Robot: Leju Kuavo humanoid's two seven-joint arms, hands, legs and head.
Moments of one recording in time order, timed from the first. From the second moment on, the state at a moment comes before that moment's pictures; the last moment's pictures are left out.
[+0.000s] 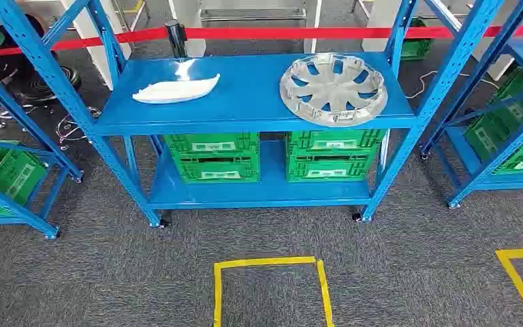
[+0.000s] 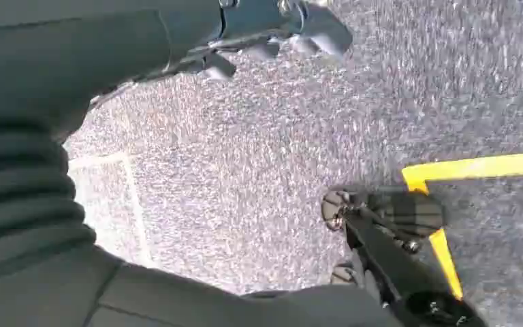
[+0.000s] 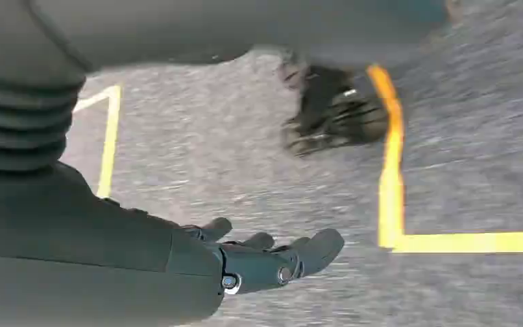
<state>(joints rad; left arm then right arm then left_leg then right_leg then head) 0.14 -0.02 0.06 -0.39 -0.06 0.03 0.00 0.12 0.01 -0.02 -0.38 0.00 0.02 -0.03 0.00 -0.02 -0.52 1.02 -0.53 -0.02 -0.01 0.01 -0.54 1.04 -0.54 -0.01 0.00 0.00</state>
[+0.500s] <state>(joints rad) 0.04 -0.10 0.37 -0.31 -0.37 0.18 -0.02 -0.01 0.04 -0.18 -0.38 0.00 0.10 -0.20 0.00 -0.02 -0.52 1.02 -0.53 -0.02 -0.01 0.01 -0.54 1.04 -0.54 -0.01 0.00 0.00</state>
